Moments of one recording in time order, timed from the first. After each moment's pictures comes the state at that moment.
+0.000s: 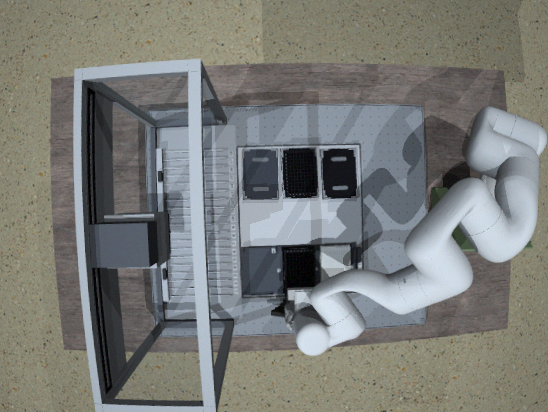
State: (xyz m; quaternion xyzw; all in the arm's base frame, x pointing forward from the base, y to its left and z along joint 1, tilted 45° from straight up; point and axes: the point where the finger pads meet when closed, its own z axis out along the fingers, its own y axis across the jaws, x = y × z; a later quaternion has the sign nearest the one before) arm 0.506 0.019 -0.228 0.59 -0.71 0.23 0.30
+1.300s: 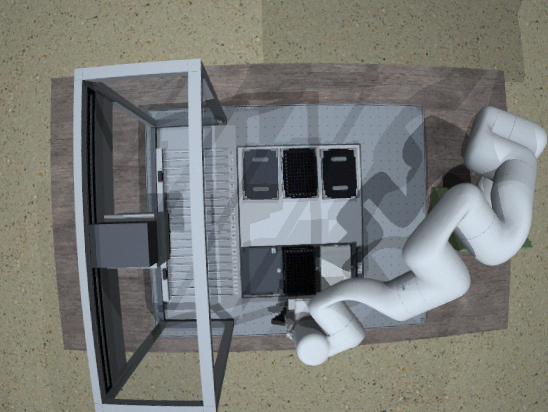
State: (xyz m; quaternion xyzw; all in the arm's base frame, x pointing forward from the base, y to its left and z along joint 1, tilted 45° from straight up) arm 0.509 0.036 -0.245 0.59 -0.71 0.23 0.30
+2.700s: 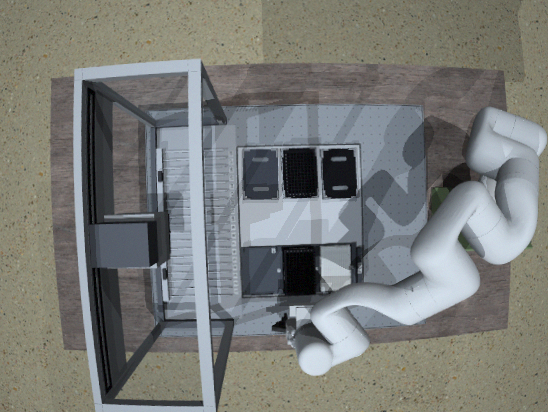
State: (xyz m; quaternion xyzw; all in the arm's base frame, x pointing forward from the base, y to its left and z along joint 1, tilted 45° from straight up) arm 0.515 0.066 -0.220 0.59 -0.71 0.23 0.30
